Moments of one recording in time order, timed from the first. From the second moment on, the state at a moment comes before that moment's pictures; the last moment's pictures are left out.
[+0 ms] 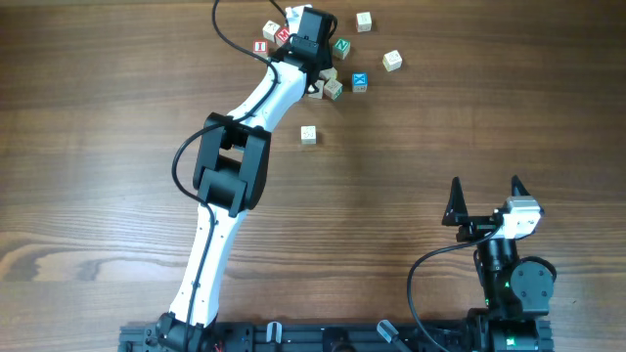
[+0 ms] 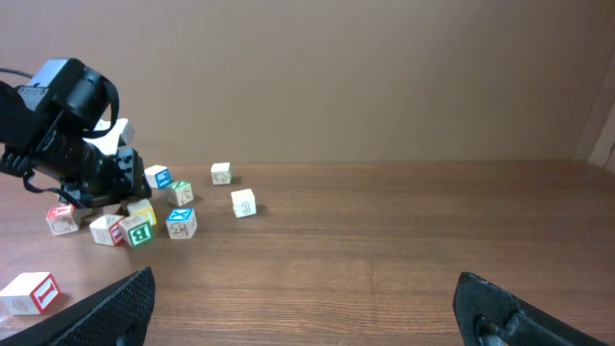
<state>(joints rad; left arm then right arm) -0.40 2.62 2.16 -0.37 -0.24 -0.48 -0.01 0.02 0.01 0.00 -0.04 0.02</state>
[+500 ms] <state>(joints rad) -0.40 2.62 2.16 -0.37 -0.26 -0.44 -0.01 0.02 0.01 0.00 -0.04 0.02</state>
